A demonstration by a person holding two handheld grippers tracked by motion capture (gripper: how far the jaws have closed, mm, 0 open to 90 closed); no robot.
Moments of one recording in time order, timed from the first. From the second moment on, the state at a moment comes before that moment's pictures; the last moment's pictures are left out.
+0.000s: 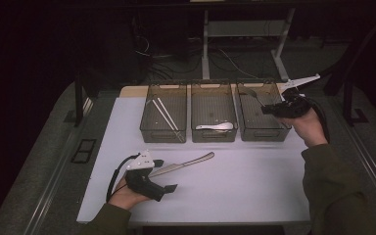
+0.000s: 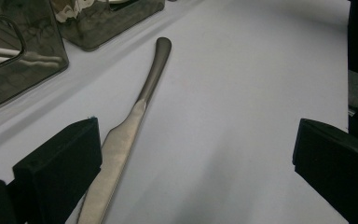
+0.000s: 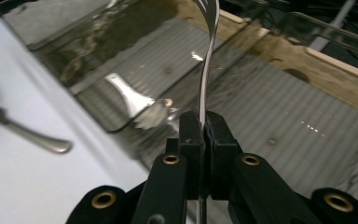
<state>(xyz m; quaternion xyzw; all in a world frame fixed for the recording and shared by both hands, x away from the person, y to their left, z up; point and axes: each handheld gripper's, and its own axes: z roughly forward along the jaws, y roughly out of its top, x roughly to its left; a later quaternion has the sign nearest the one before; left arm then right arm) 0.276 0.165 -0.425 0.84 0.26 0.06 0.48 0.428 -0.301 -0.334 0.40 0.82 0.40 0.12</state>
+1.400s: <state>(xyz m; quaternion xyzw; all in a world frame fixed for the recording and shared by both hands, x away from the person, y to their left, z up) 0.275 0.165 -0.424 0.84 0.26 0.06 0.48 0.436 -0.328 -0.371 0.46 0.78 0.40 0.13</state>
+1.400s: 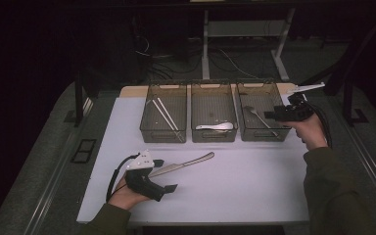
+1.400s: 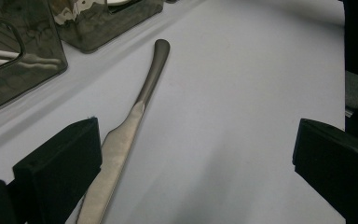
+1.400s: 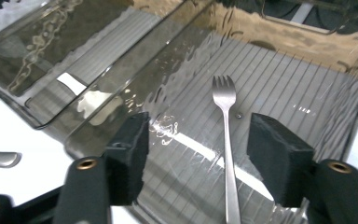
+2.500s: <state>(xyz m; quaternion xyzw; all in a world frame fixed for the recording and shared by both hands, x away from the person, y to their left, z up) 0.329 0.139 -0.420 0.85 0.27 0.07 0.45 0.280 -0.287 -0.415 0.38 0.80 0.46 0.10</state>
